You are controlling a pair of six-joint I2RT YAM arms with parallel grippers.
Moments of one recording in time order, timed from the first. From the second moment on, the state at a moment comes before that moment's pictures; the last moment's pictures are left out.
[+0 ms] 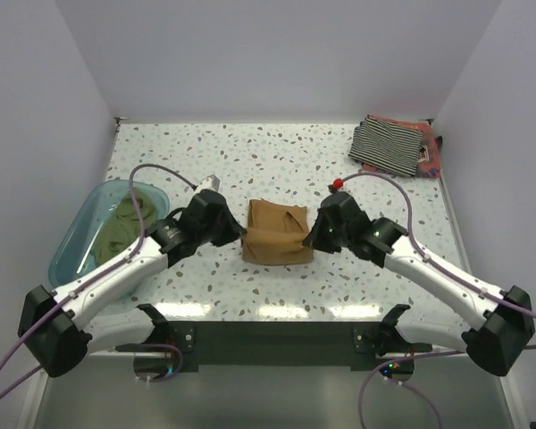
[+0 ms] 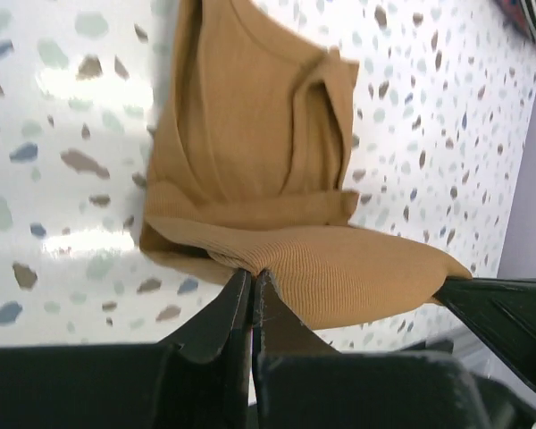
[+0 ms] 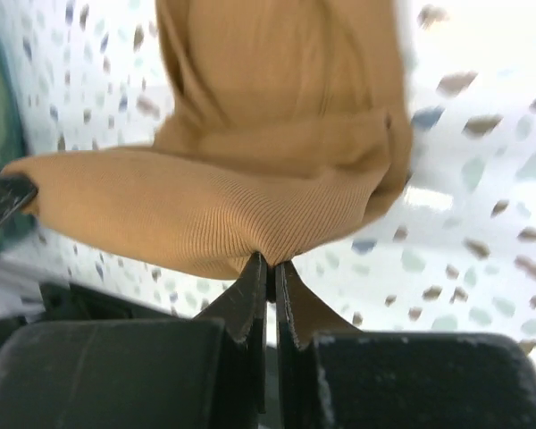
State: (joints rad) left arm -0.74 1.10 0.84 -0.48 -0.12 -0.99; right arm 0.78 1.11 0.89 -0.63 0.11 0.91
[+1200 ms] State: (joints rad) left arm -0.48 1.79 1.04 -0.14 0.03 -0.78; right arm 0.54 1.67 1.03 -0.43 -0.02 0.65
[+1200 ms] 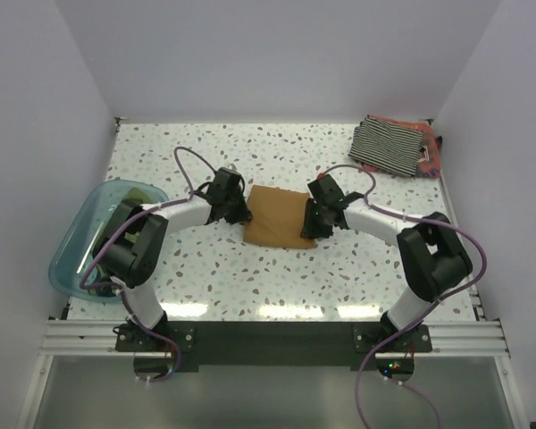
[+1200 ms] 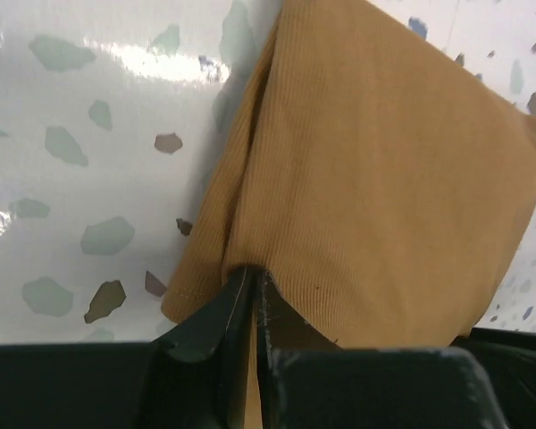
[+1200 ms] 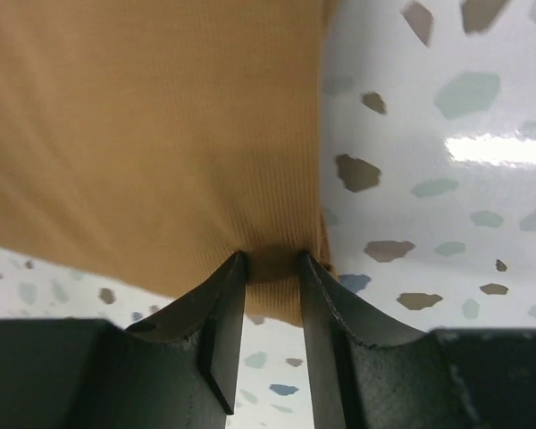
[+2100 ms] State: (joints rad) left arm -0.77 1.65 0.83 -0.04 -0.04 -1.04; right arm 0.37 2.02 1.61 -0.54 0.04 0.45
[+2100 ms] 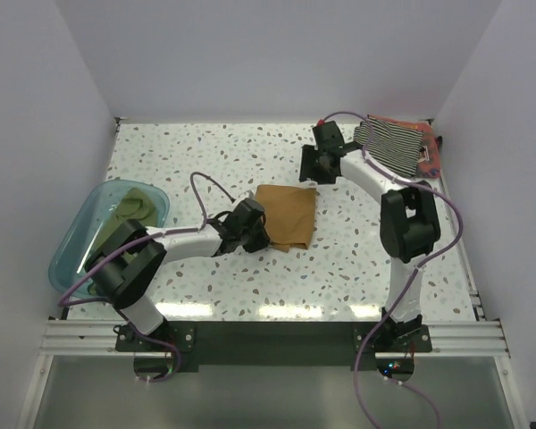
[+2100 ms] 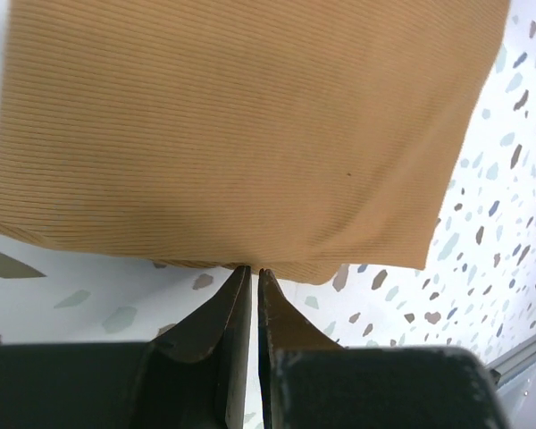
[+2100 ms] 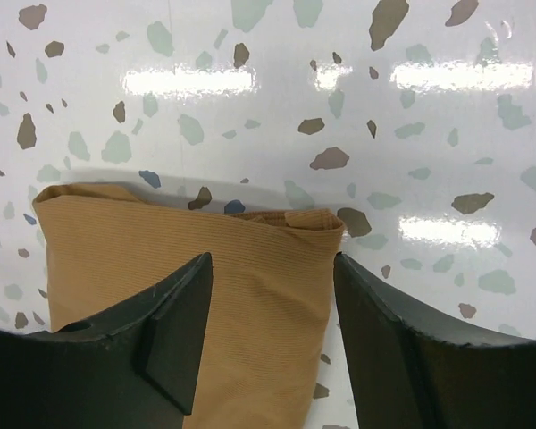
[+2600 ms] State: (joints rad) left arm -0.75 1.64 0.83 -0.08 -0.04 -1.02; right arm 0.35 1.89 1.38 -0.52 0.00 0.41
